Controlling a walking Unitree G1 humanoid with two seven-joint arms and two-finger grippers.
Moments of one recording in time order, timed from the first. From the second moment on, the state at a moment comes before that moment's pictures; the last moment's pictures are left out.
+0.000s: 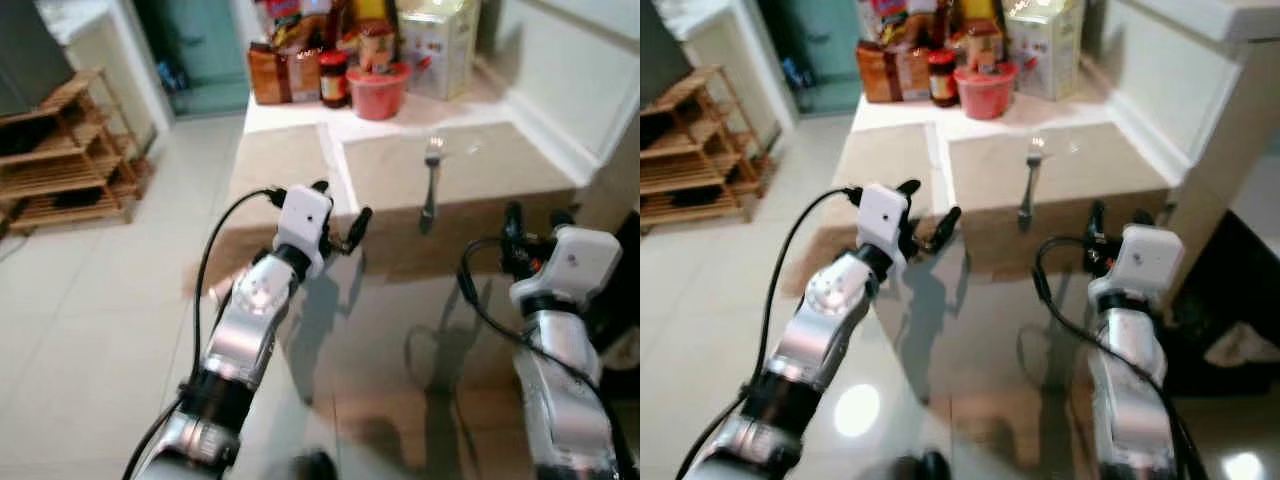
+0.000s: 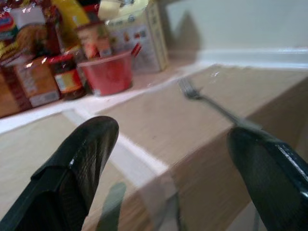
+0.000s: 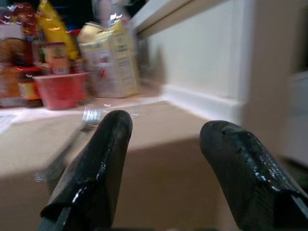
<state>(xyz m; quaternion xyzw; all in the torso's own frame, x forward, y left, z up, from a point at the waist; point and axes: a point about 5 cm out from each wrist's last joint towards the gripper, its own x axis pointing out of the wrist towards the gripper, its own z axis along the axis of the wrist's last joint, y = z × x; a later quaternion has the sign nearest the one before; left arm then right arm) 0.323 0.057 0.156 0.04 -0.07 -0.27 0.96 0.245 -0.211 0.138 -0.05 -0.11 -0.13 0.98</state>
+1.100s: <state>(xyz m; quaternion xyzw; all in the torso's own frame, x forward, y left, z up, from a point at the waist) 0.330 0.043 0.150 0.02 -0.06 -0.26 0.96 0.218 -0.190 0.128 -0.09 -0.08 -0.09 0.99</state>
